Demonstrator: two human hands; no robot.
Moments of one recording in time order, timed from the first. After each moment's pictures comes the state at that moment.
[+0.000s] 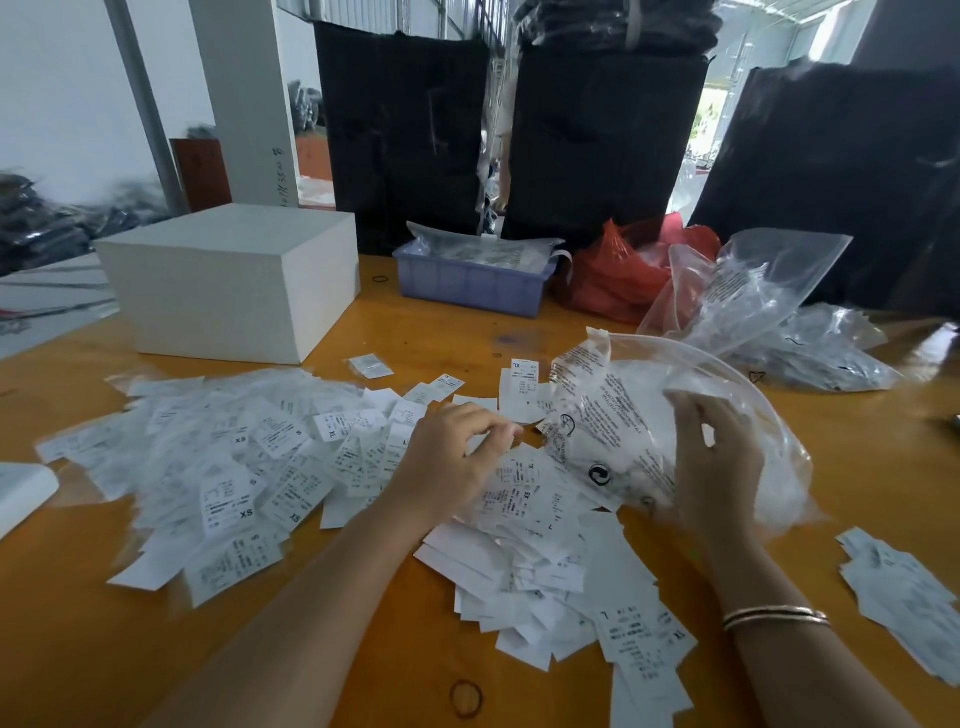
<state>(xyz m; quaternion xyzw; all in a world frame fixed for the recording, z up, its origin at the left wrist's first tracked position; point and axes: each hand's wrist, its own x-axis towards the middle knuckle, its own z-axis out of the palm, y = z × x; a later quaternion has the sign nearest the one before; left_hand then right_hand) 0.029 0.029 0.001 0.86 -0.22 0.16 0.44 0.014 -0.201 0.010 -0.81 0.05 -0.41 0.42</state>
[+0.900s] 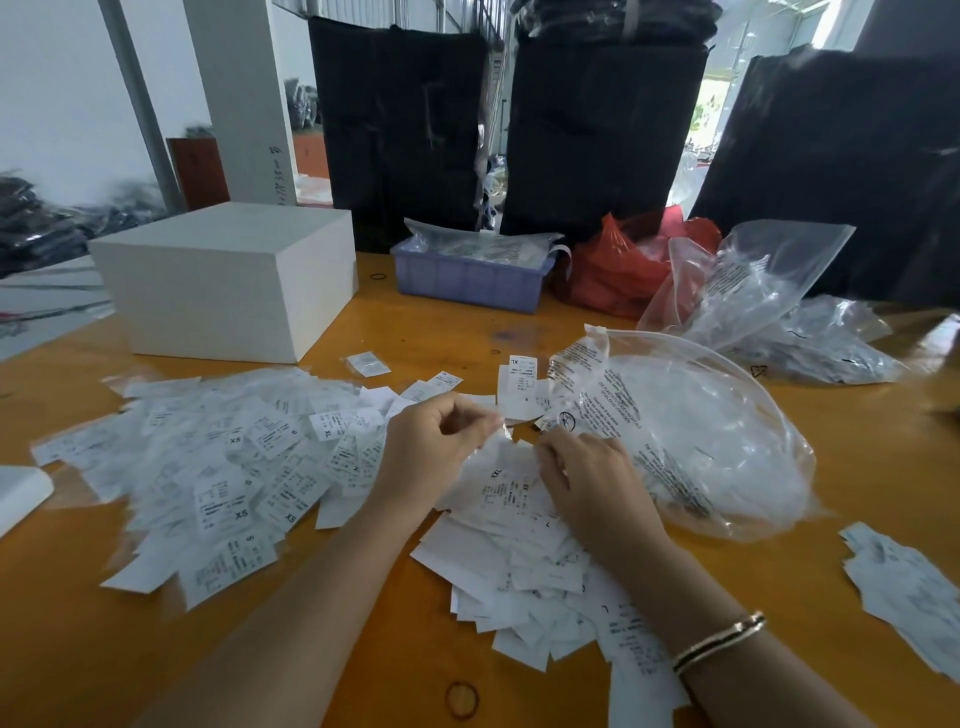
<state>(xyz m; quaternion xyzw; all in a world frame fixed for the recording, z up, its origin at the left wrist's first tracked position) 0.031 0.028 -0.001 0.79 -0.11 0.21 0.56 0.008 -0.143 -0.004 -0.94 -0.17 -0.21 0.19</state>
